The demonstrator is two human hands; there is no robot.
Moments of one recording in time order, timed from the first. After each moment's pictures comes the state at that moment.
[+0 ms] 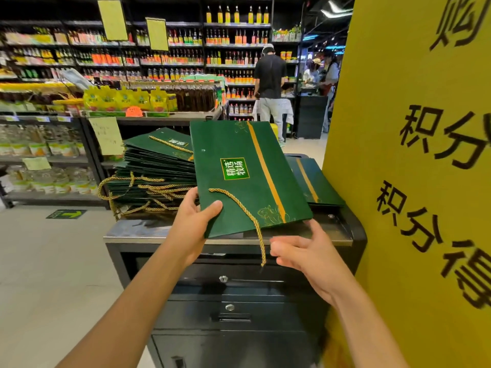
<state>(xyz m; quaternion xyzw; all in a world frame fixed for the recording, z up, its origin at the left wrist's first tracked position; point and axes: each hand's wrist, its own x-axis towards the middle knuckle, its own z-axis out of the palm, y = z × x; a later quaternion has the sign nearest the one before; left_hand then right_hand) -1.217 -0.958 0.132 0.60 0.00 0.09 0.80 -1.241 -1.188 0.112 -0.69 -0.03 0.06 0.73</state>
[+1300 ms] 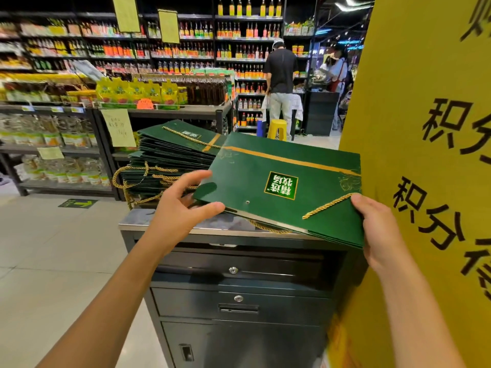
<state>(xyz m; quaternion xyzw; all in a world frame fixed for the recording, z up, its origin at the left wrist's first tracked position) -1.241 -0.907 0.133 0.76 -0.11 0.22 0.60 -1.213 -1.234 0.141 -0.66 0.07 -0.09 0.75</state>
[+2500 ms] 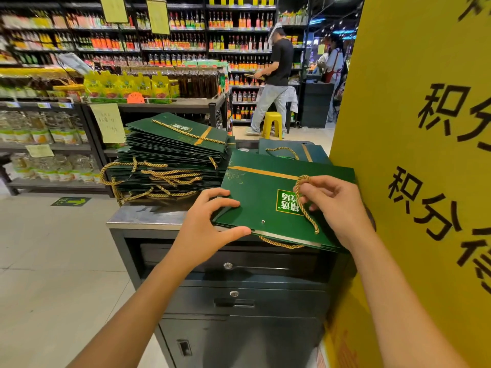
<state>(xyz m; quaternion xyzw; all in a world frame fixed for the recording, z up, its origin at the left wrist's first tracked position) -1.221 -0.943 0.085 0.86 -0.16 0.27 0.40 -1.185 -1.209 0.134 -0.74 -0.11 -0.12 0.66</state>
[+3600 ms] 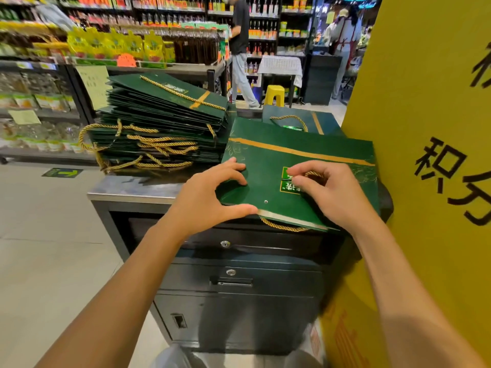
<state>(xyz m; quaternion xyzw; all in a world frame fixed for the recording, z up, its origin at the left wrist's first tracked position) -1.197 -0.937 0.081 0.89 -0.22 0.21 0.35 -1.179 -1.199 0.116 -0.85 -0.20 -0.13 0.46</state>
